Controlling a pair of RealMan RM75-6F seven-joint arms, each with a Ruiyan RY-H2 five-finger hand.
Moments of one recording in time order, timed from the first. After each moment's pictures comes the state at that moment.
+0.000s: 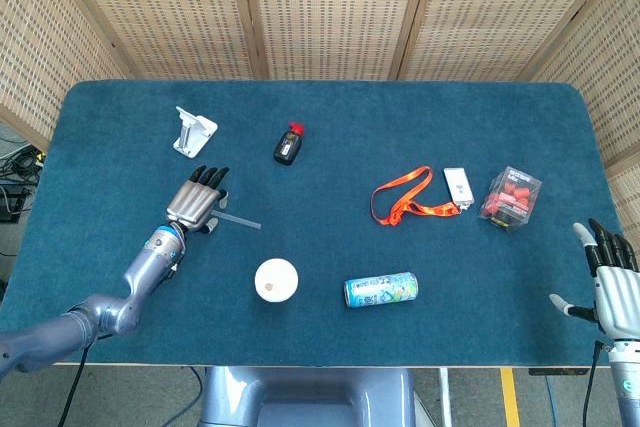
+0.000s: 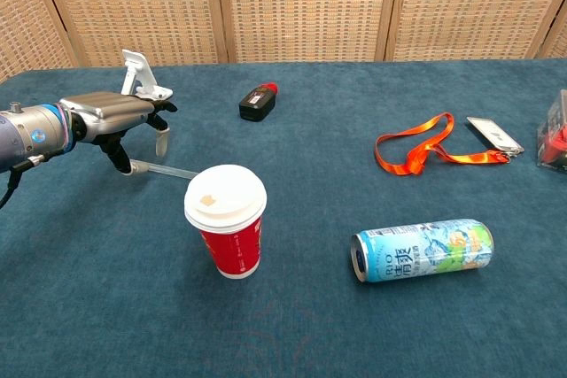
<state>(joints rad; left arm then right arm) -0.83 -1.63 -0.15 -1.07 1.10 0.72 0.35 0.09 -1.13 0.12 -1.53 -1.40 1.43 0.10</state>
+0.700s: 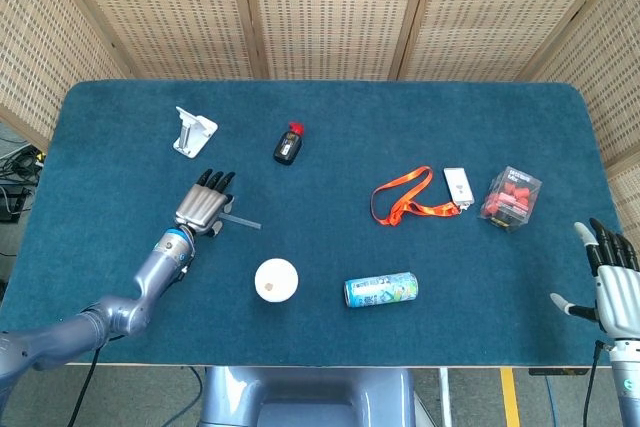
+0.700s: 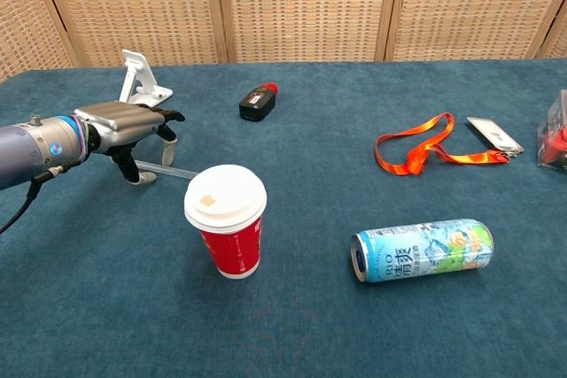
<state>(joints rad) -0.85 -1.69 -0.14 -1.02 1.06 0.72 0.41 0.09 -1.14 0.12 -1.52 -1.40 1.42 0.11</state>
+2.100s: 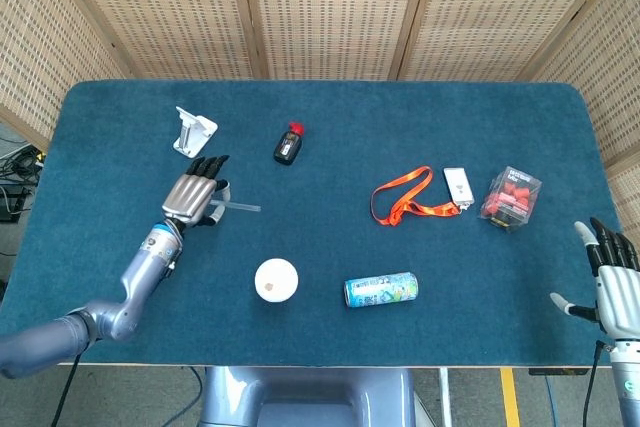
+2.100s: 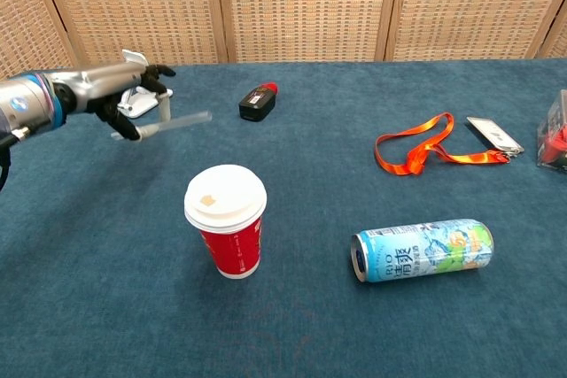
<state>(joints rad) -0.79 -1.55 -0.22 -1.26 1.09 0.84 0.17 0.09 -1.13 0.12 -1.54 -1.41 1.44 0.11</state>
